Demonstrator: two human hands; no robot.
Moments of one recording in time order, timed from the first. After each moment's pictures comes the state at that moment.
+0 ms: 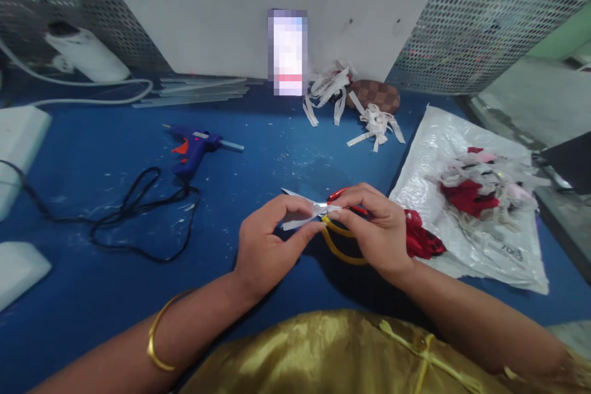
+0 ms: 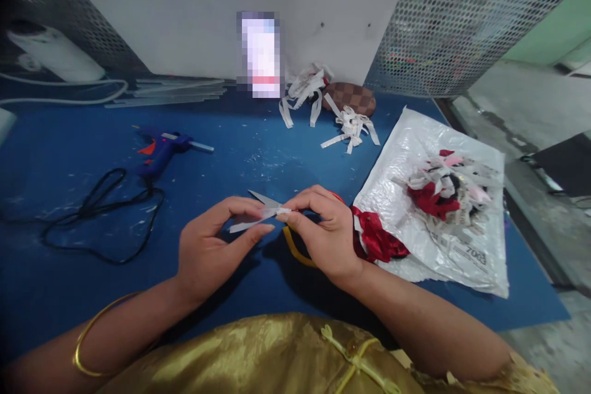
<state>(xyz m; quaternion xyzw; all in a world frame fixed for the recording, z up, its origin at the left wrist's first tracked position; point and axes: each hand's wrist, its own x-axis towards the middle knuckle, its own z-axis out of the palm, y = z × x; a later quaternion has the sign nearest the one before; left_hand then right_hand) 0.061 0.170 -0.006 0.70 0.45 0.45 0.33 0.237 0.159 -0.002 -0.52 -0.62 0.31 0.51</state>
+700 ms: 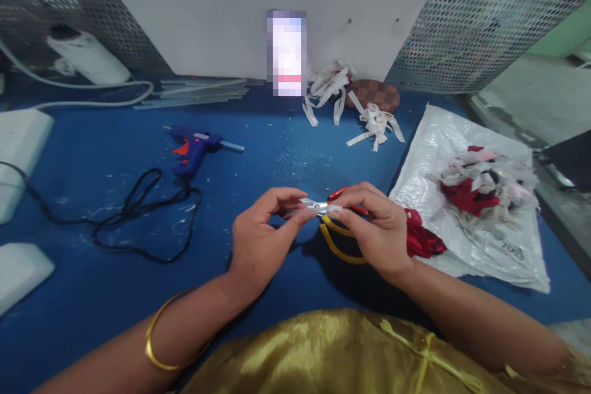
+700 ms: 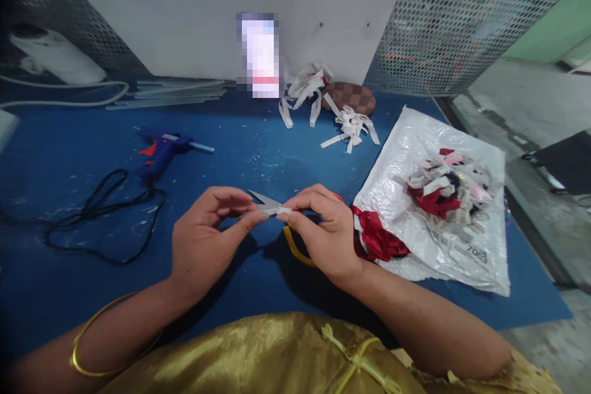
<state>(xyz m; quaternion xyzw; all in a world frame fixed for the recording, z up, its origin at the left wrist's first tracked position) 0.064 0.173 -0.004 0.63 0.54 0.46 0.33 0.236 0.158 -0.001 -0.51 -0.62 0.29 0.52</state>
